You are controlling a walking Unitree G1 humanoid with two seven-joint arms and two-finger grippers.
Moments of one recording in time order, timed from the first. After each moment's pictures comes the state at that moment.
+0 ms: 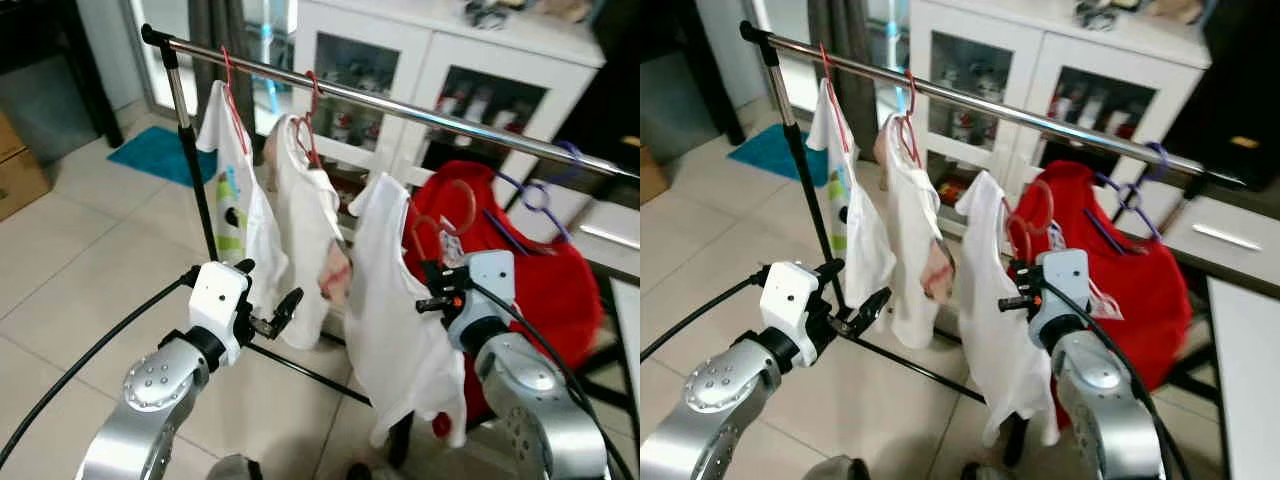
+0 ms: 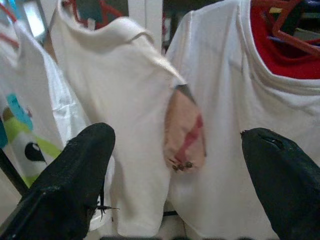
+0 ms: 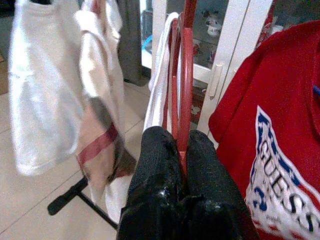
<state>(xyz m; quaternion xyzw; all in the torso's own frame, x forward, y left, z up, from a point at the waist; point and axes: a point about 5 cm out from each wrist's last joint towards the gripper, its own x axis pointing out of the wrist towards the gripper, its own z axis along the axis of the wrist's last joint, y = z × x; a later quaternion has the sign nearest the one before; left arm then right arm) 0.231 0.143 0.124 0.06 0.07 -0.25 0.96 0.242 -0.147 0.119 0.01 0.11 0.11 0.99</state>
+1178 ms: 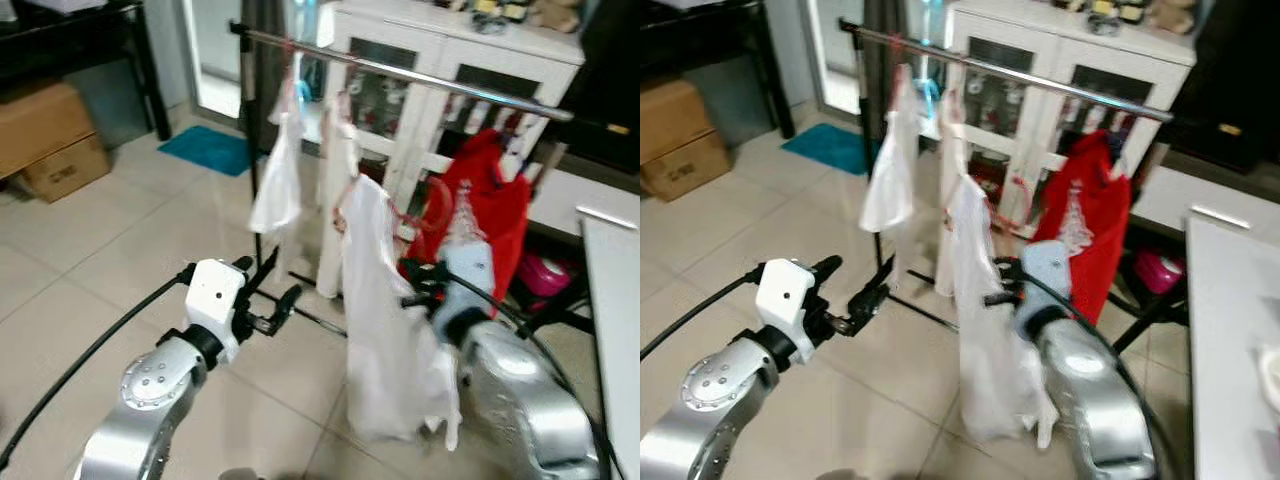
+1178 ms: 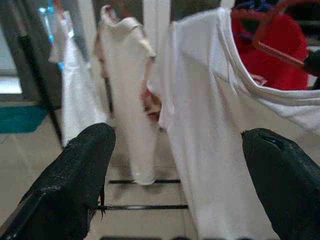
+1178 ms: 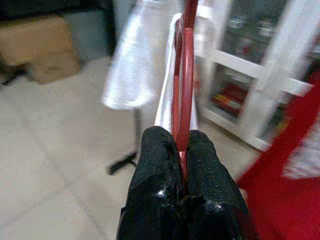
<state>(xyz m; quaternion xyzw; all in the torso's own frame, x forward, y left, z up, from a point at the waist) 0.231 0.149 0.125 0.05 0.07 -0.24 0.97 0.254 -0.124 0.124 0.01 0.11 0.17 0.98</state>
